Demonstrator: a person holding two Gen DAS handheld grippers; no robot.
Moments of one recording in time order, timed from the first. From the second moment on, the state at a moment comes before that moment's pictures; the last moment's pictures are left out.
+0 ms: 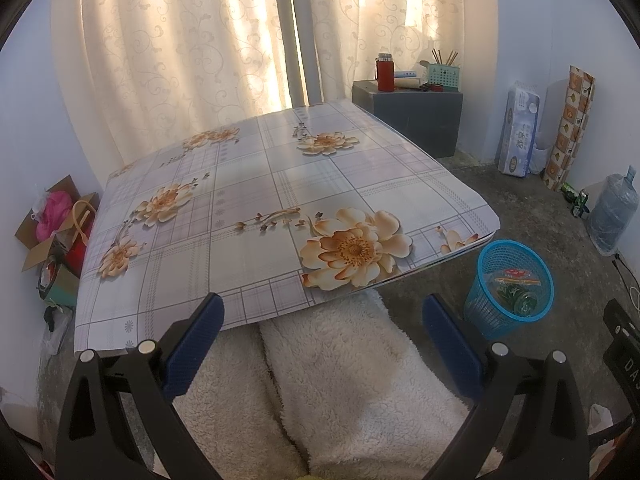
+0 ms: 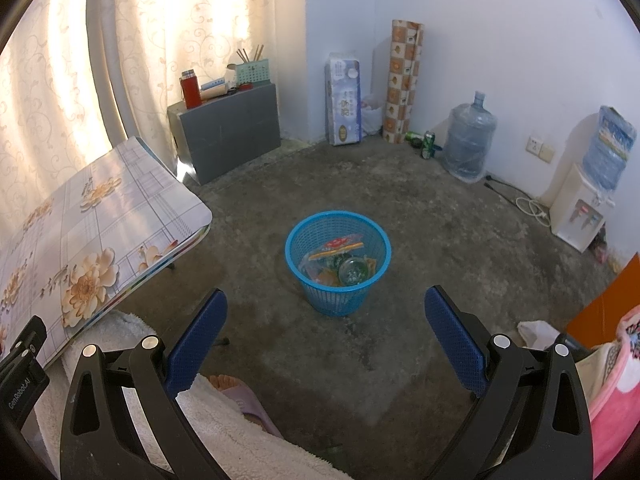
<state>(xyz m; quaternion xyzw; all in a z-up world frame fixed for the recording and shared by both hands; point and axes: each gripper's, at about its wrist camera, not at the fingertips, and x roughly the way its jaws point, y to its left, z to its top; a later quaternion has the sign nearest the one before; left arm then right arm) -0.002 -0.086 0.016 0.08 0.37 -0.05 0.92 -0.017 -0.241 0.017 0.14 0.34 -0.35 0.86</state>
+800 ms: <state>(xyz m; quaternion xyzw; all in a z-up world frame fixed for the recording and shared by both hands) -0.002 -0.087 0.016 0.08 0.37 -0.05 0.92 -0.018 -0.245 0.018 0.14 0.34 -0.35 0.86</state>
